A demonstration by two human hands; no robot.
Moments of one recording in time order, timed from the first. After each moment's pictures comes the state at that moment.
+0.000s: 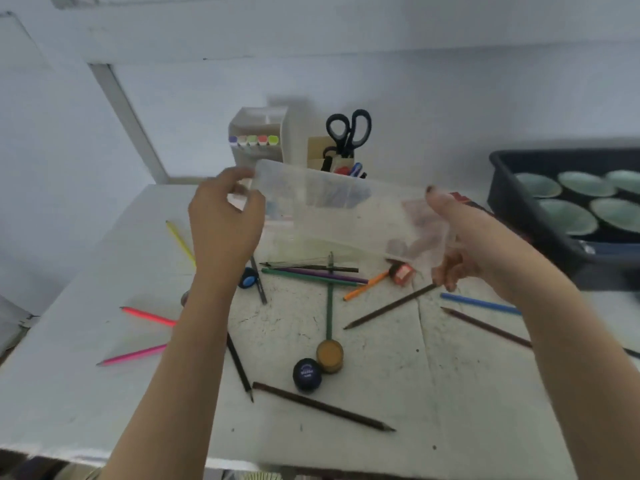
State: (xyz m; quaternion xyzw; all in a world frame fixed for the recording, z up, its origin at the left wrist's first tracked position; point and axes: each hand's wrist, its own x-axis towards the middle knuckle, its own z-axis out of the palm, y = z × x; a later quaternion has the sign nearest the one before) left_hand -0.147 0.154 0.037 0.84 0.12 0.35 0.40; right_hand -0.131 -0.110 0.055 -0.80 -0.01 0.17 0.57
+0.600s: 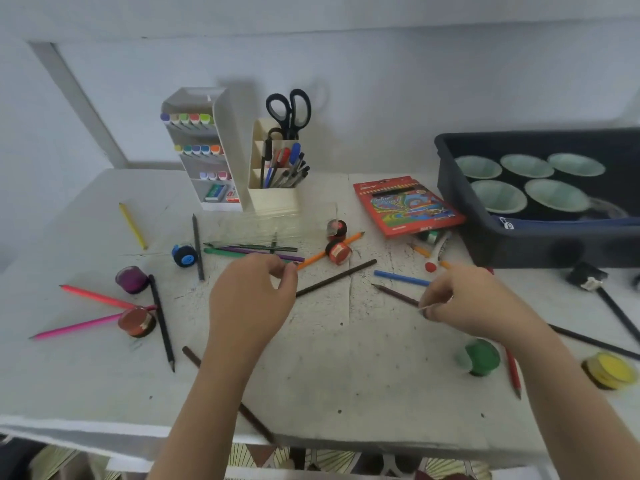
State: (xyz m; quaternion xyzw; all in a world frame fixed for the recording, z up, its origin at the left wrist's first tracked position) left_hand -0.208 0.024 -0.021 0.94 0.12 0.21 0.24; right_hand -0.156 -0.225 -0.010 -0.96 -0.08 0.18 0.20
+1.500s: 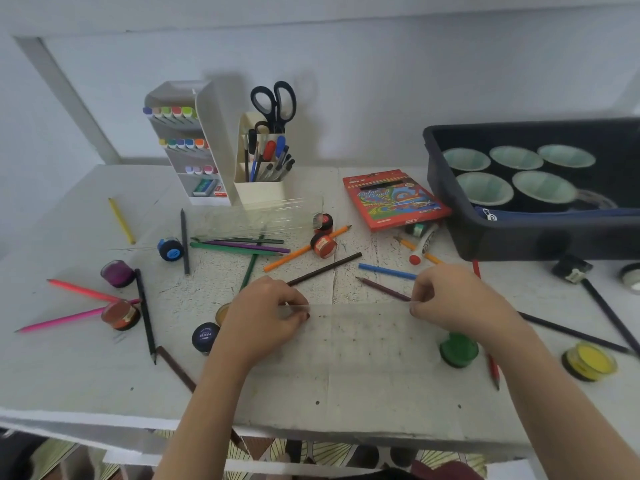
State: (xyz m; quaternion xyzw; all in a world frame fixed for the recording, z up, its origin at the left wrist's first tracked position) left_hand -0.209 0.016 -0.065 0.97 -0.02 0.05 0.25; right_hand -0.155 -0.229 -0.021 -0.97 -0.07 0.19 0.16
